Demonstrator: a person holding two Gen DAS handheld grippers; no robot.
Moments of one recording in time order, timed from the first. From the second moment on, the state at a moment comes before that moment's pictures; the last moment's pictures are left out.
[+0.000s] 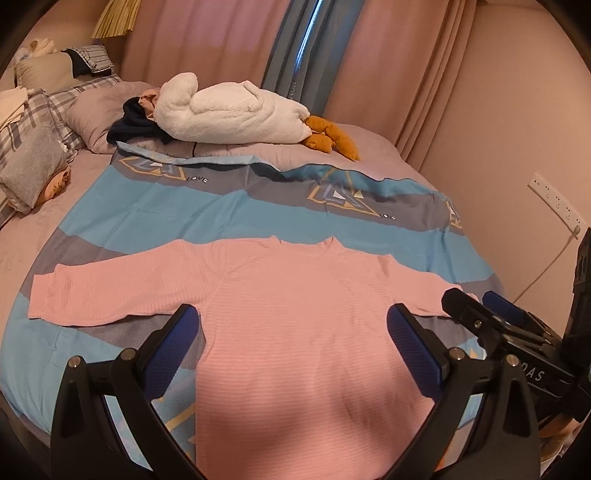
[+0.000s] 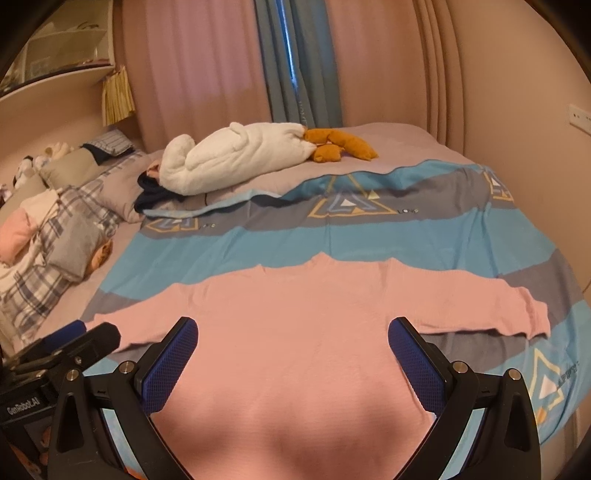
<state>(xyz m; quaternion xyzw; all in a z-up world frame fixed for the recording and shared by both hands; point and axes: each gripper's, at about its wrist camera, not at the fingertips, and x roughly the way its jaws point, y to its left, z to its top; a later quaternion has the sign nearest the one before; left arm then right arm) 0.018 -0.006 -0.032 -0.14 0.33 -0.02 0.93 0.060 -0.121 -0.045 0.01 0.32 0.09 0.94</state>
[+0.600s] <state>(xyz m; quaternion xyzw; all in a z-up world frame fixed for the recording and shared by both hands) 0.015 -0.004 -0.036 -0.14 0.33 0.00 0.93 0.059 -0.110 -0.051 0.01 0.33 0.13 0.94</state>
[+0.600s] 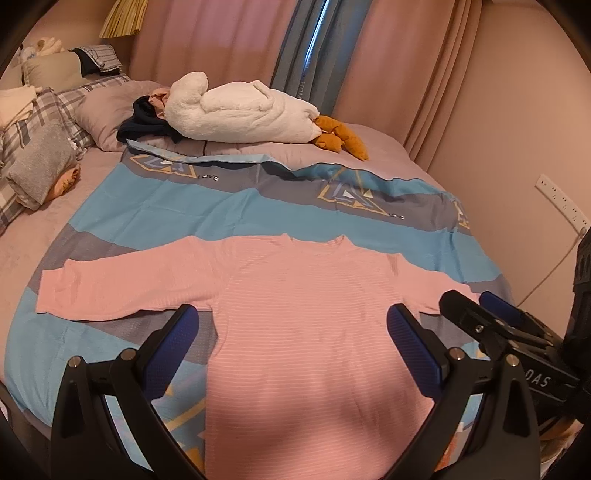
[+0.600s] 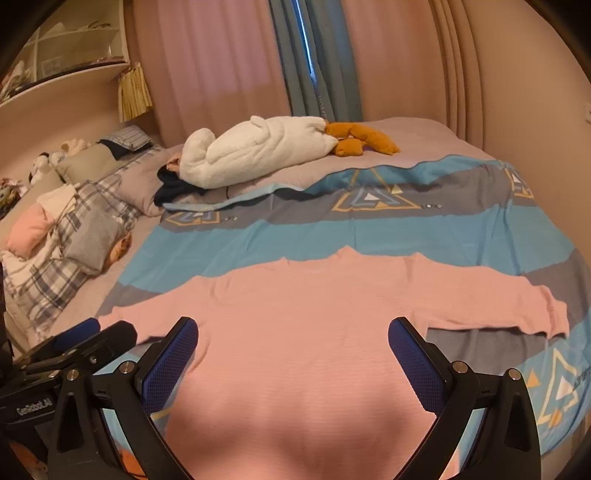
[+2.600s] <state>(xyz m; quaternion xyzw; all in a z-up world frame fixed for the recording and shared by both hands) 0.012 -0.004 -0.040 -0.13 0.34 0.01 0.93 0.054 -0.113 -0.048 0.01 0.32 0.12 0.94</state>
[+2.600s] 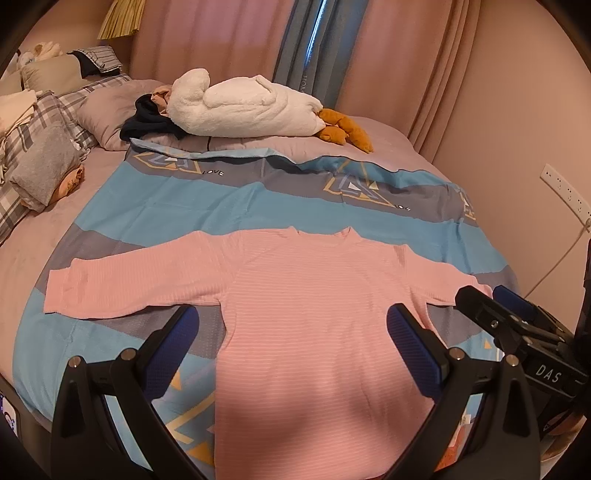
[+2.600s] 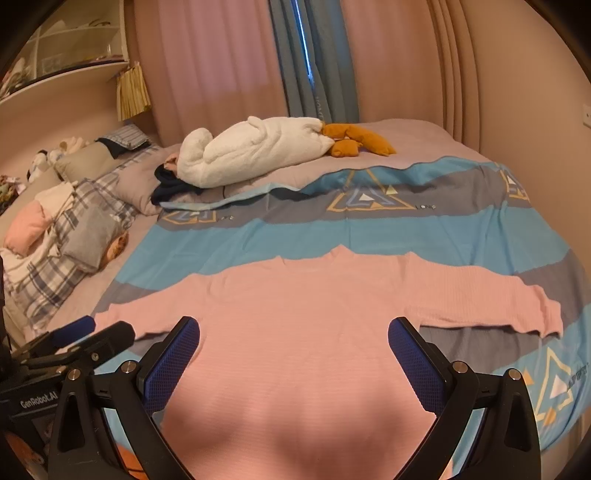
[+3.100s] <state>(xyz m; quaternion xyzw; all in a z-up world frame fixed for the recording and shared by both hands) 0.019 0.006 -0.050 -0.15 0.35 0.00 0.92 0.060 -0.121 -0.056 0.02 0.34 0.11 0.94</state>
